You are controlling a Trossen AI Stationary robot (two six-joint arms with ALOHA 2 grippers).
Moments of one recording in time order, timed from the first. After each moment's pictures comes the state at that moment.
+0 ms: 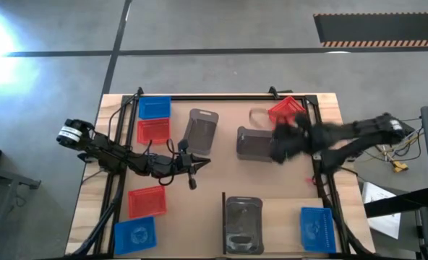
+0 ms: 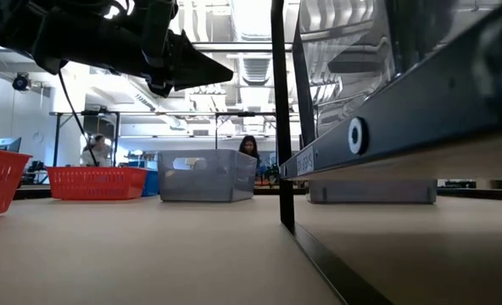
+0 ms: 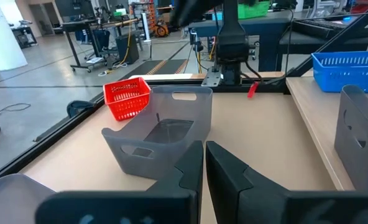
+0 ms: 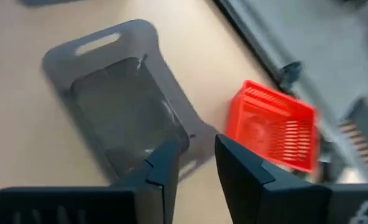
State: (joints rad) left arm -0.25 1.47 0.52 0.86 -0.51 0.02; right arm 0.07 1.21 1.18 -1.23 0.54 0.56
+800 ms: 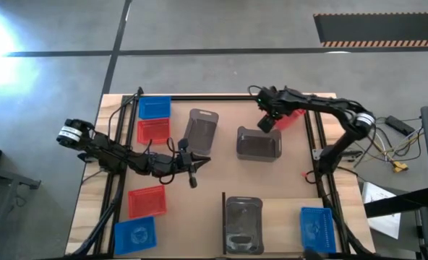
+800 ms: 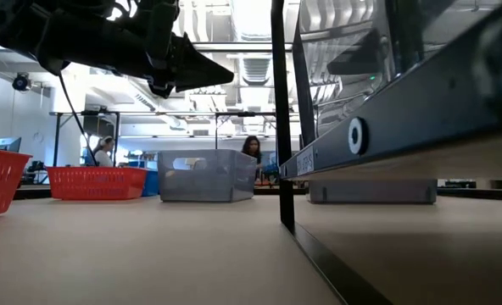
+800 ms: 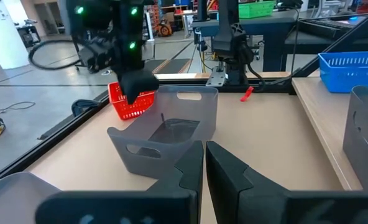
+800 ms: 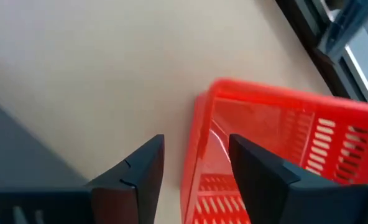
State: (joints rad) left arm -0.23 1.47 0.52 0.86 -0.51 0.02; right arm -0.67 1.64 1.08 -0.83 0.24 0.05
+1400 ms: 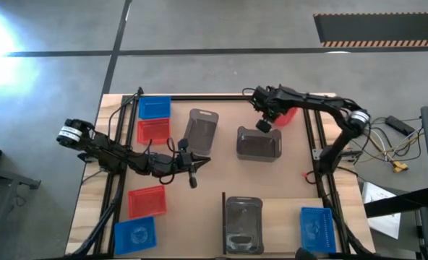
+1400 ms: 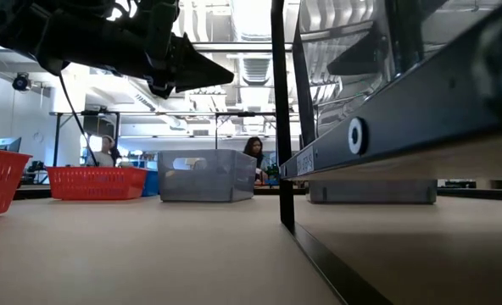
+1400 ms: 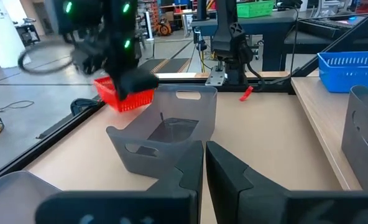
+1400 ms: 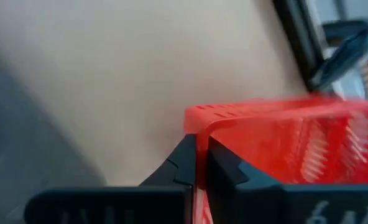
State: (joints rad) left arm -0.24 1.47 0.52 0.85 -0.51 0.01; right arm -0.61 1.65 1.15 -0.90 0.26 -0.08
